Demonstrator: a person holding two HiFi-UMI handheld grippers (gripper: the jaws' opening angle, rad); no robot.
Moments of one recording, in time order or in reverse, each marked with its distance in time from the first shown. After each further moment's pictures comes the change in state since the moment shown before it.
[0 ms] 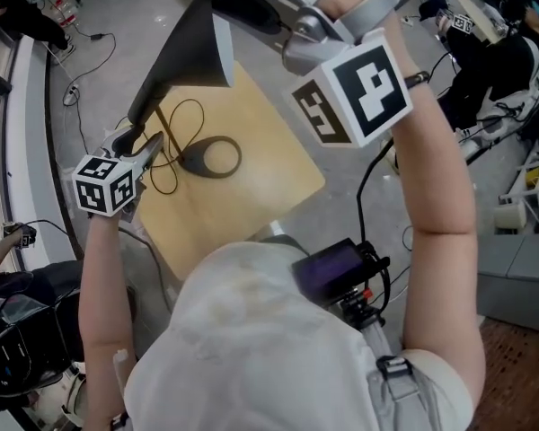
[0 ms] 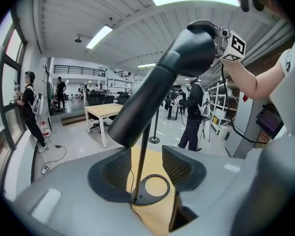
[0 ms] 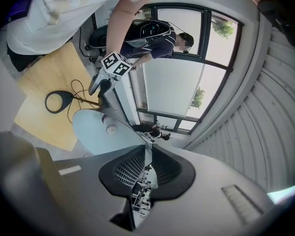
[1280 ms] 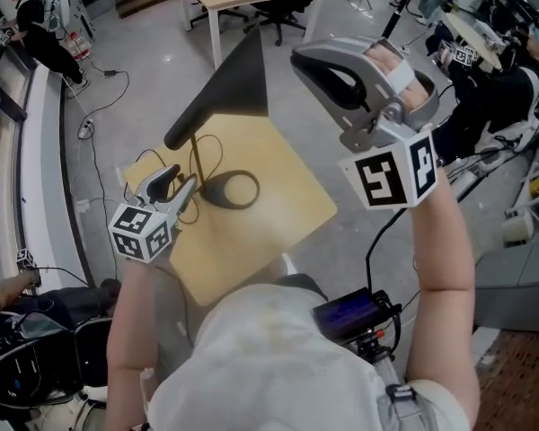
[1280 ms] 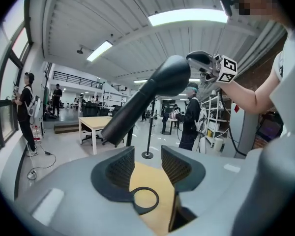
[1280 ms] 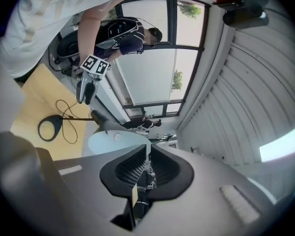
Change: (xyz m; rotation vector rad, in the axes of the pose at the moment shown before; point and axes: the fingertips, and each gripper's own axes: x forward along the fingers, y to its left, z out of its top) left arm -0.028 -0.036 0.005 -0.011 -0.202 -0.067; right arm -0.069 0.010 -0.012 0.334 0.116 -0.126
